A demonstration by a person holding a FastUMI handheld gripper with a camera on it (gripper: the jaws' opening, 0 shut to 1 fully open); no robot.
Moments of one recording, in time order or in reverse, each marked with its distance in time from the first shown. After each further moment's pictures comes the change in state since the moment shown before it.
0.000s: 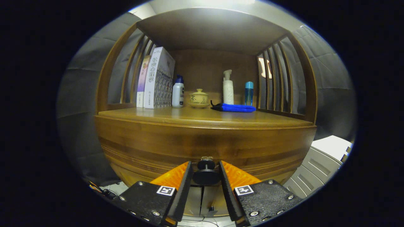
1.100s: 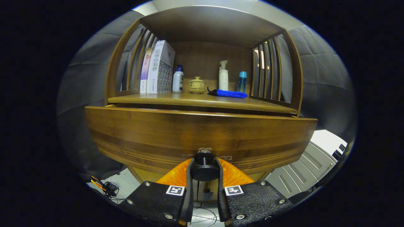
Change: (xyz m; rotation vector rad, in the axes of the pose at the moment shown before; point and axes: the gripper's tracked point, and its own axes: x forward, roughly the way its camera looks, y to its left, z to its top) arm -0.080 -0.002 -0.023 -0.034 0.047 -0.030
